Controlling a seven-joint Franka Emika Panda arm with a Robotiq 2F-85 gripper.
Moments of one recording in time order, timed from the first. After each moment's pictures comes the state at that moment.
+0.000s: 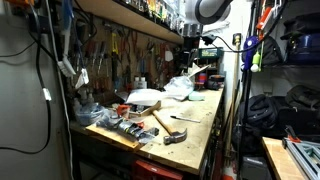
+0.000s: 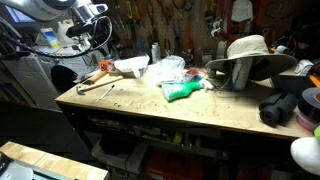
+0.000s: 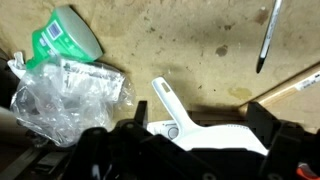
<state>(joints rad) -0.15 -0.21 -0.13 -2.27 -0.30 2.32 -0.15</state>
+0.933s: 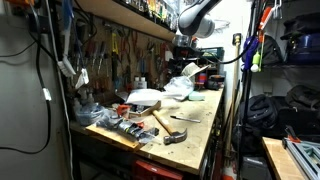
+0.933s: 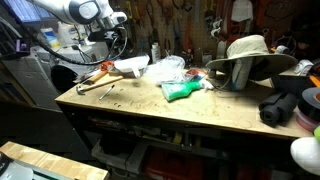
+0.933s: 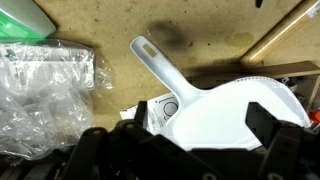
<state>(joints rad) -0.15 0.03 -0.17 -2.10 0.03 2.46 -0.24</state>
